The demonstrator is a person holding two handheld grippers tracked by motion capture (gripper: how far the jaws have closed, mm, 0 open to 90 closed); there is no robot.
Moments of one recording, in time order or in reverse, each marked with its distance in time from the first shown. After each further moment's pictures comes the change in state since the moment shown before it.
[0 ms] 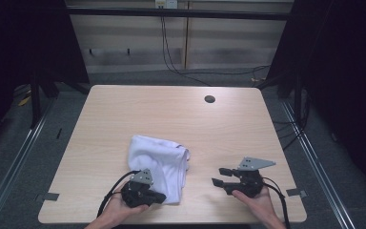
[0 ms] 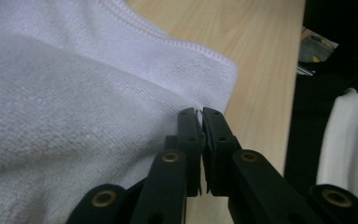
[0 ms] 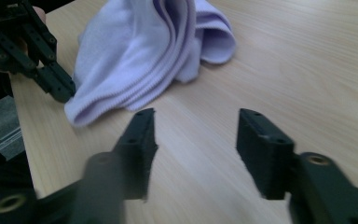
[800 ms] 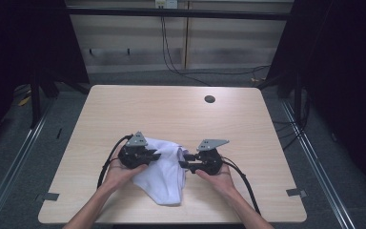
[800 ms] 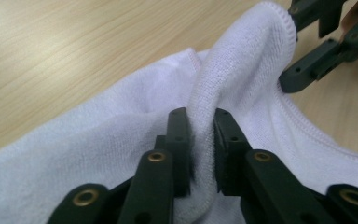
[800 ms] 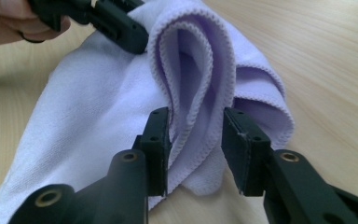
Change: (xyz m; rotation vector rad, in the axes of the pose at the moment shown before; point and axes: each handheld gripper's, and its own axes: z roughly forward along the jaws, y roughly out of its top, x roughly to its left) left arm 0.079 0.049 -0.026 -0.153 0.282 0.005; right arm 0.000 0.049 0.112 0.032 0.087 -0.070
